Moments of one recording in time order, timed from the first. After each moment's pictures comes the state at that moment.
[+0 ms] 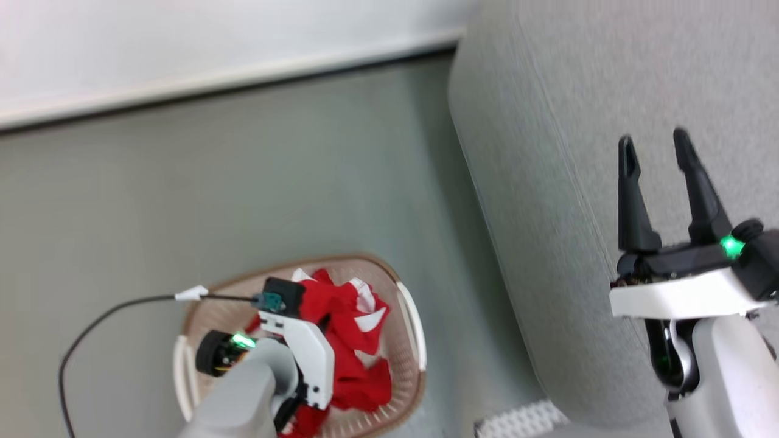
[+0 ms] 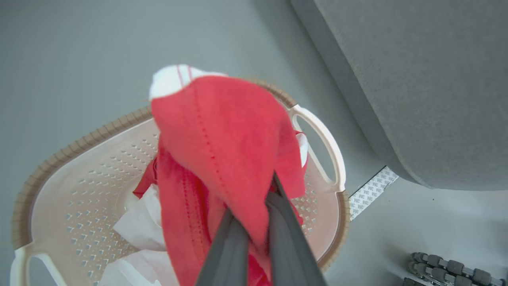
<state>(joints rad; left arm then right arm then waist) -0.73 0.05 -0.56 1.17 -0.39 -0.13 -0.05 -0.47 -0.05 0.09 0.16 0.28 0.13 -0.26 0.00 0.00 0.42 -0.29</state>
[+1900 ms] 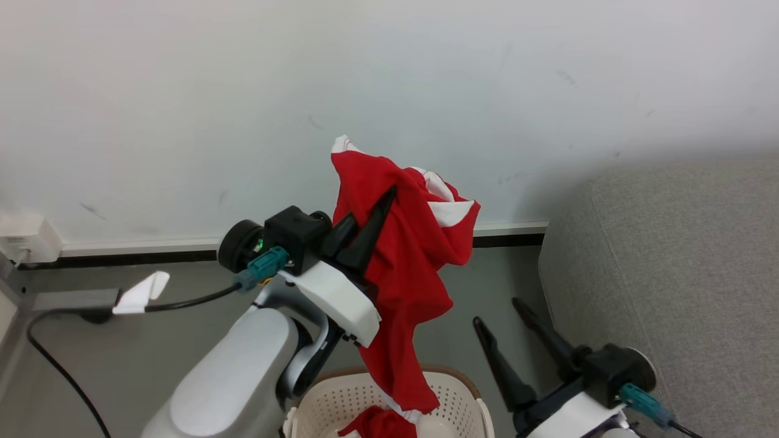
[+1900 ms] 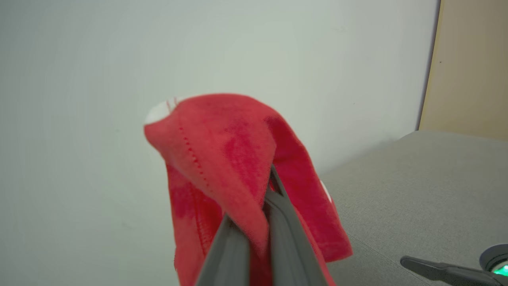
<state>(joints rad) -0.64 0.25 -0.66 0.23 -0.45 0.05 -0.13 -0.27 -0.12 0.49 0.32 0.41 0.13 -0.26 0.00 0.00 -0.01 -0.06</state>
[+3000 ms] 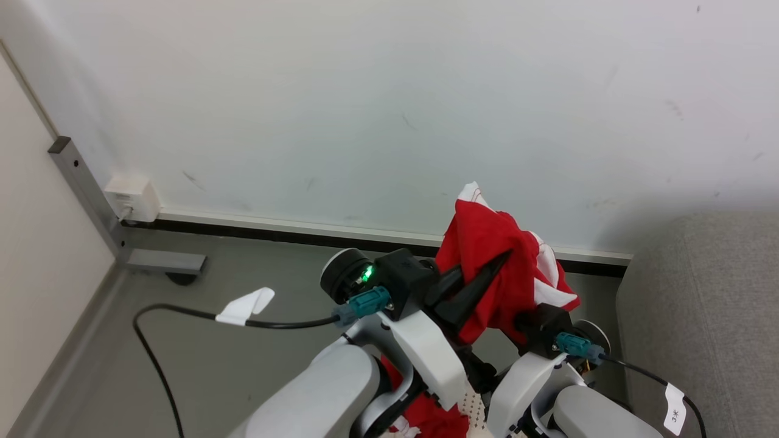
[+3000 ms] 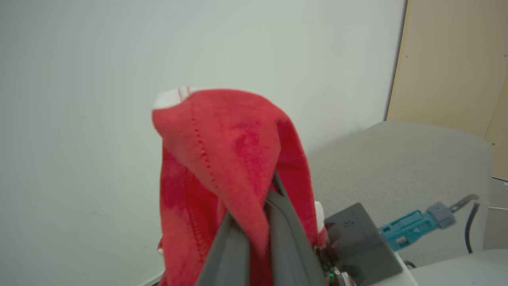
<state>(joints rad) -0.63 0.13 -0.83 0.19 -0.46 -0.01 -0.09 -0.61 -0.09 0.91 0.74 0.69 0.13 -0.26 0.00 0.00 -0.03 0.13</state>
